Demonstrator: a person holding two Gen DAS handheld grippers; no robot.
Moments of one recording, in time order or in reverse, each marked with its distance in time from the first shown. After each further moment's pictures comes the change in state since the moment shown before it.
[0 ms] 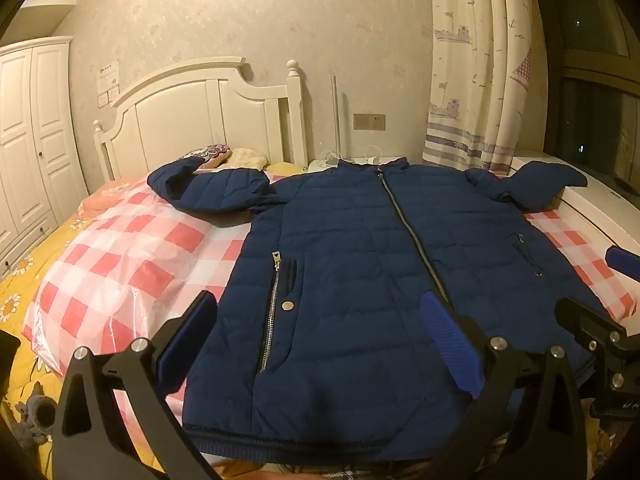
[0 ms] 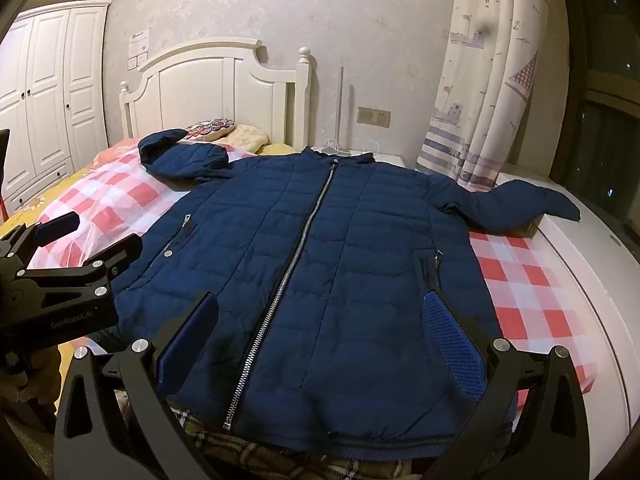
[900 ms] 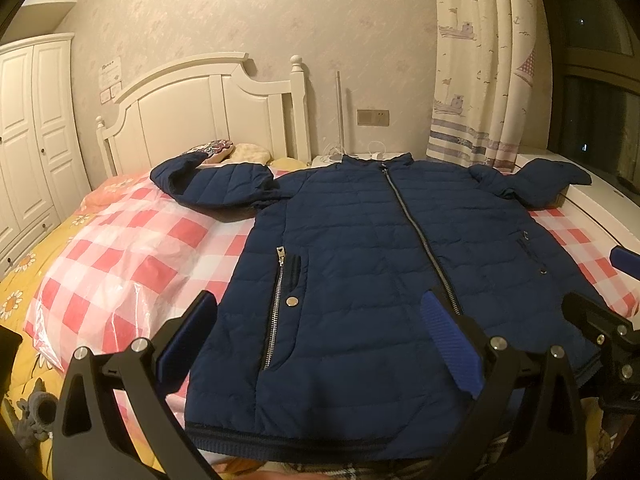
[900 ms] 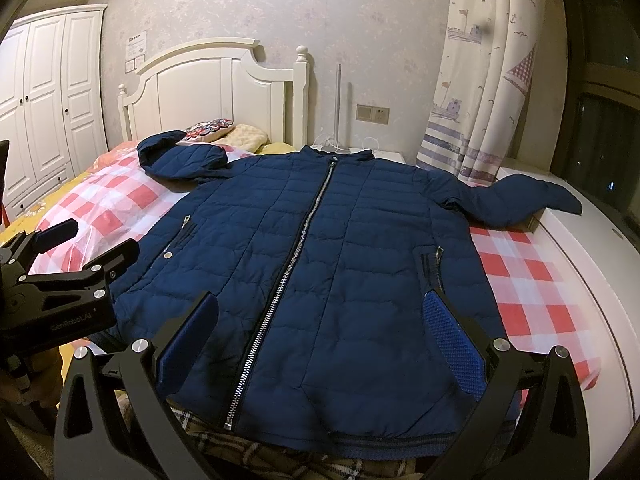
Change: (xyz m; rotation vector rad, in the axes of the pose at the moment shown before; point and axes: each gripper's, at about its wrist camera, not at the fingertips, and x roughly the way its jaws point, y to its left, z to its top) left arm 0.004 0.002 -0.009 -0.002 0.021 0.006; right arm 0.002 0.002 -0.002 0.011 0.006 0.006
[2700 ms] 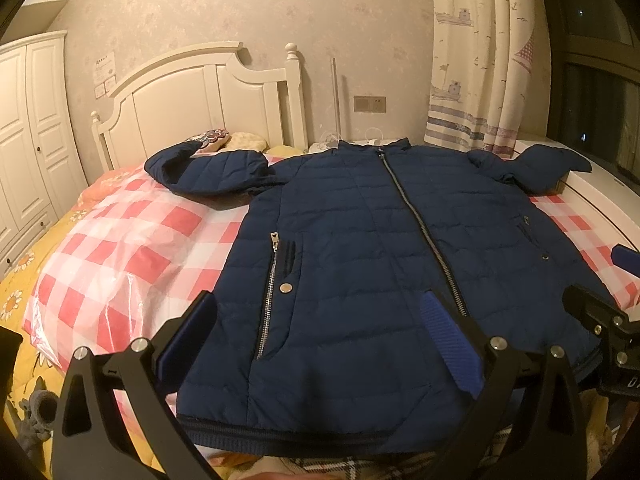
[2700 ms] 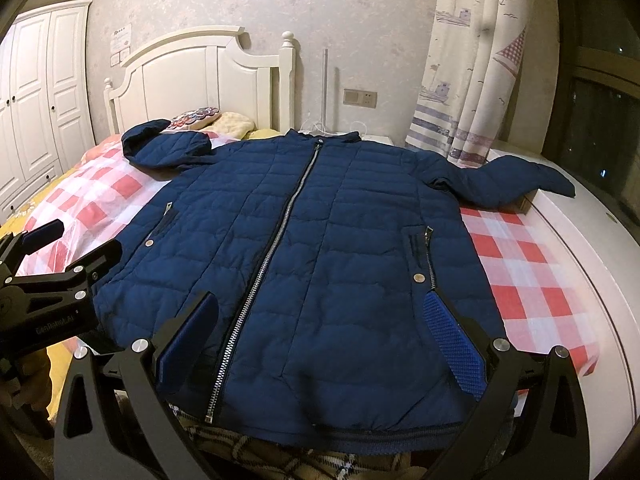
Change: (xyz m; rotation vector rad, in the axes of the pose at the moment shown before) left arm 0.009 -0.007 -0.007 0.013 0.044 -0.005; right arm 0.012 -0.012 -0.006 0.037 0.060 -0.029
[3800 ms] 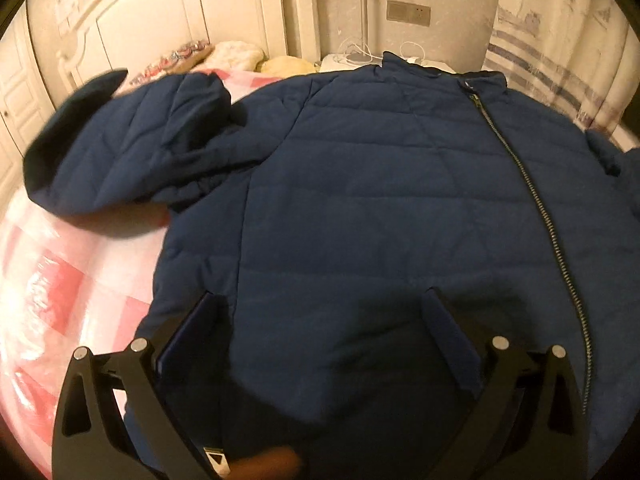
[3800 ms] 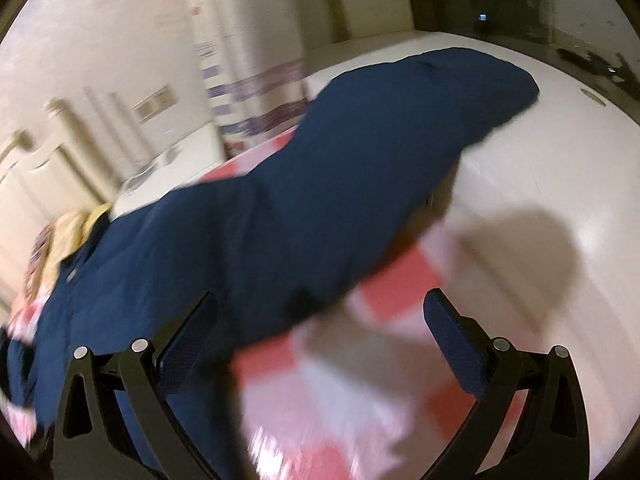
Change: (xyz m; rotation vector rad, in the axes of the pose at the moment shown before) left arm 0.312 0.032 0.101 -0.059 0.368 0.005; right arm 0.273 -0.357 0.122 0.600 0.190 -0.267
